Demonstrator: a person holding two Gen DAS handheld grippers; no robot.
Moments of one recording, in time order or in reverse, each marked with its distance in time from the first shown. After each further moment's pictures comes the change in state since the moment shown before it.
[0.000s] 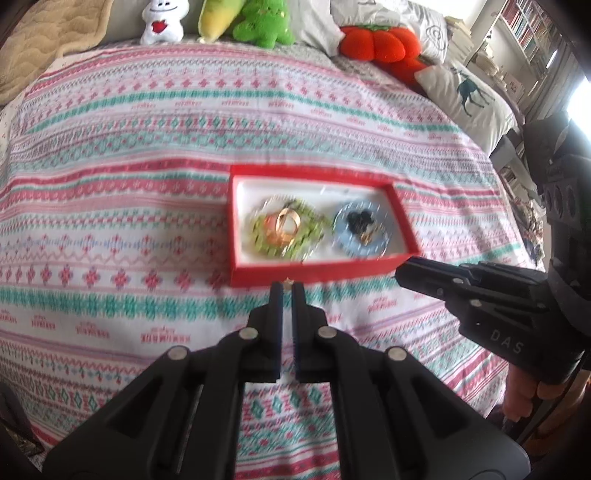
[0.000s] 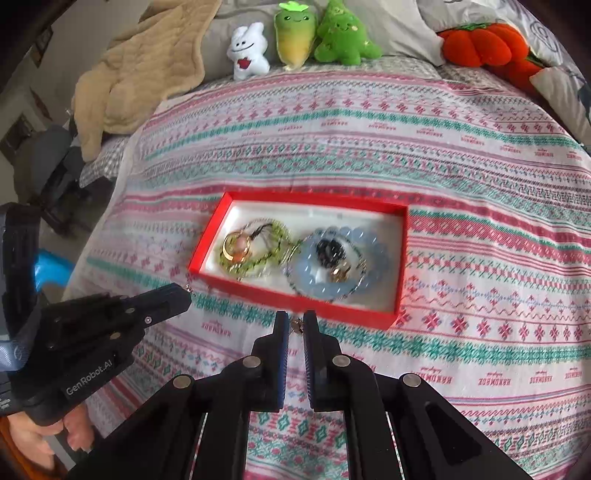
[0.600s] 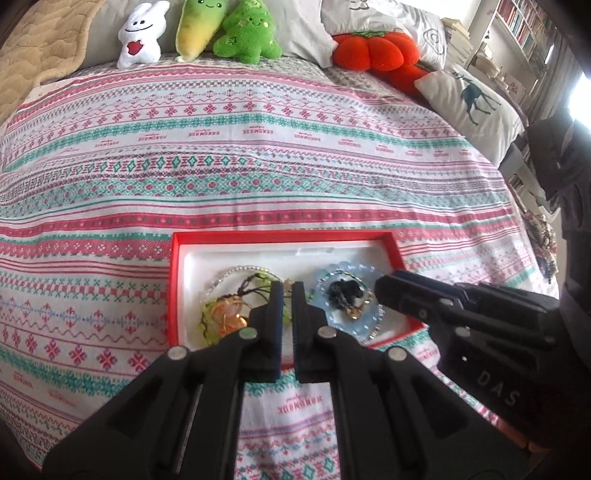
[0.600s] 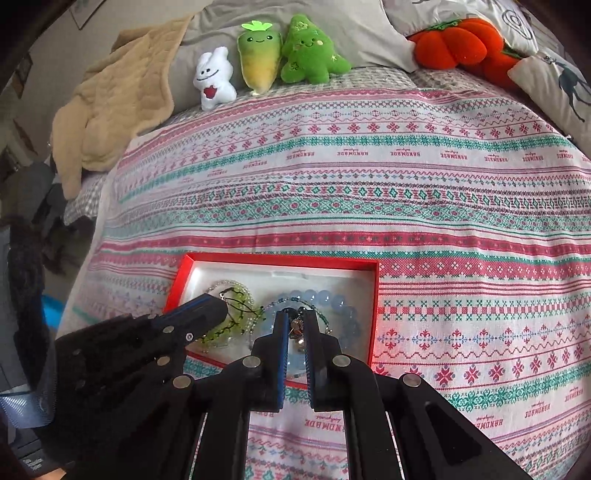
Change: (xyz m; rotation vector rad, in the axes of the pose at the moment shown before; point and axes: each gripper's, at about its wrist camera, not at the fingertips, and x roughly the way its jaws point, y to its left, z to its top) left arm 0.053 -0.033 0.044 0.030 -0.050 0.038; right arm 0.012 -0.032 0.035 0.080 -0.062 -0.031
